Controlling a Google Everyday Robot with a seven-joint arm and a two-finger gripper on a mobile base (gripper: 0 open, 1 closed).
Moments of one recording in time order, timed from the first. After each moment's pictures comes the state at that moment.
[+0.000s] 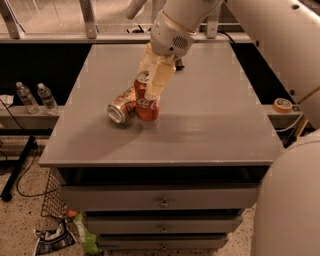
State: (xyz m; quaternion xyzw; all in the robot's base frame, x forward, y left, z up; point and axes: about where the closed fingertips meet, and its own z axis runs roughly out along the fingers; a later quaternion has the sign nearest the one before) arm 0.580 0.021 0.934 -0.78 0.58 0.17 0.18
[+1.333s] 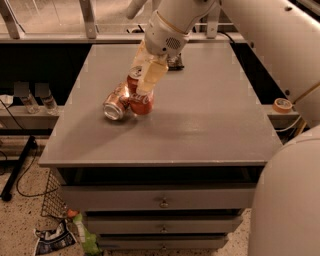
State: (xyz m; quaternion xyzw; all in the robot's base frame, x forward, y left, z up) arm 0.594 0.036 0.932 -0.77 0.58 0.16 0.21
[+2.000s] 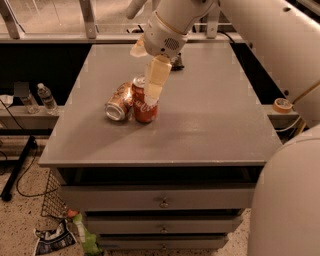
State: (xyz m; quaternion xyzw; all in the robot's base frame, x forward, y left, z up) arm 0.597 0.040 0.932 -0.77 0.58 0.16 0.21
